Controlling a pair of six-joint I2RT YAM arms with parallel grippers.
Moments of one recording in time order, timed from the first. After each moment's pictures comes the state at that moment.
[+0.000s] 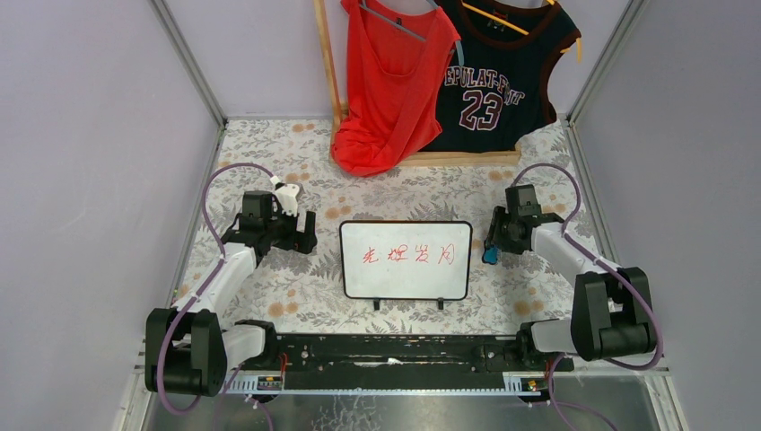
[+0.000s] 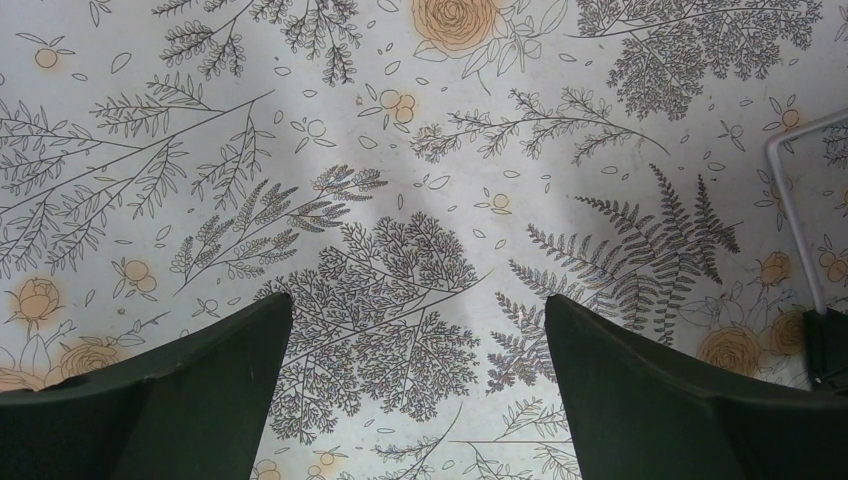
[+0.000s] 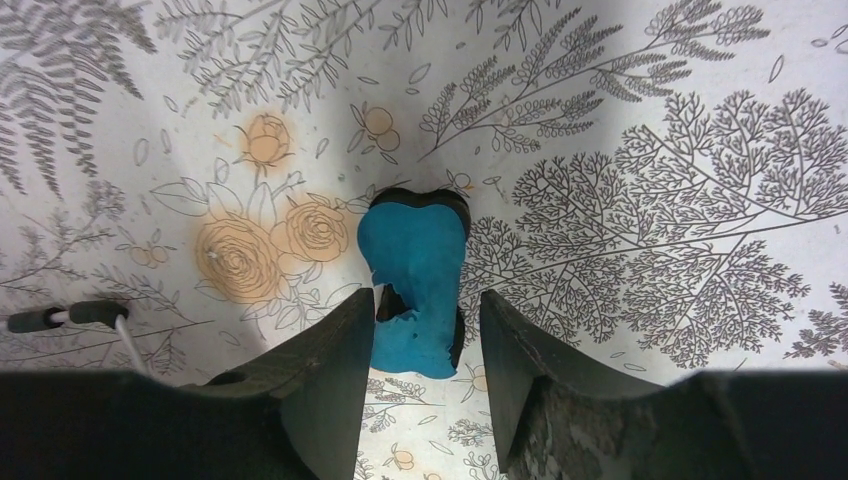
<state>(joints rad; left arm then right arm) -0.05 1.14 0.62 -0.31 0.30 0.12 0.13 1.34 0.71 -0.45 0.04 0.39</state>
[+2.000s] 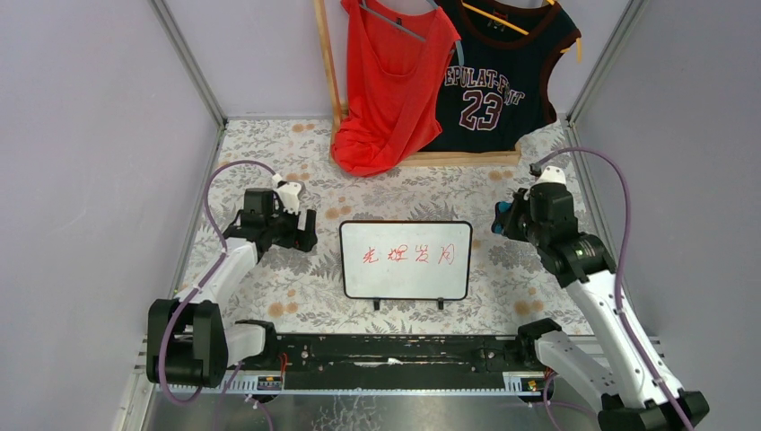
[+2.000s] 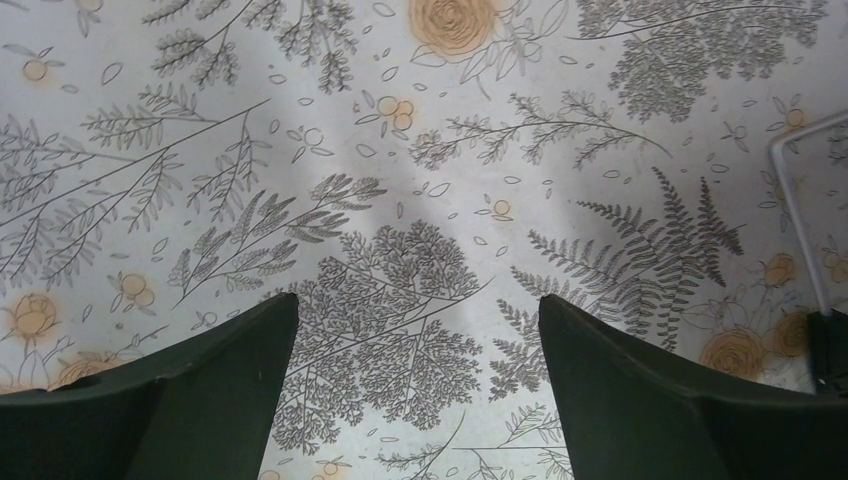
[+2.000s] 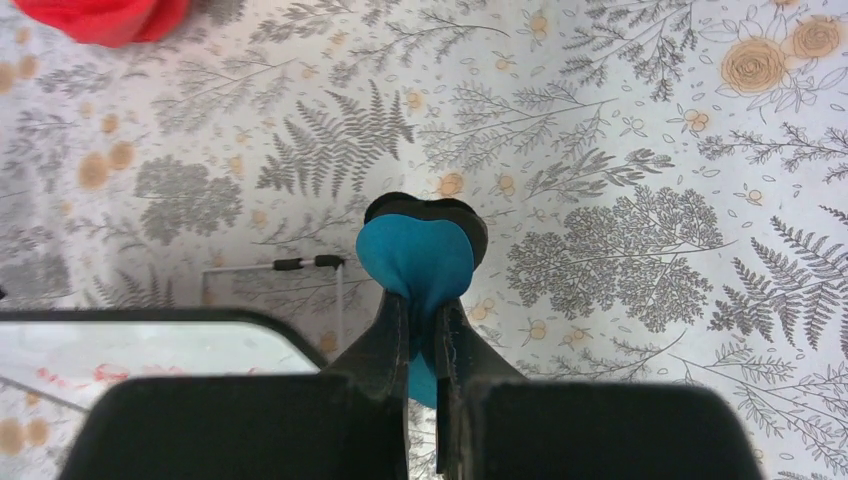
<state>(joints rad) -0.05 1.19 0.64 -0.30 0.30 0.13 0.28 0.87 0.90 -0.69 0.14 0.41</state>
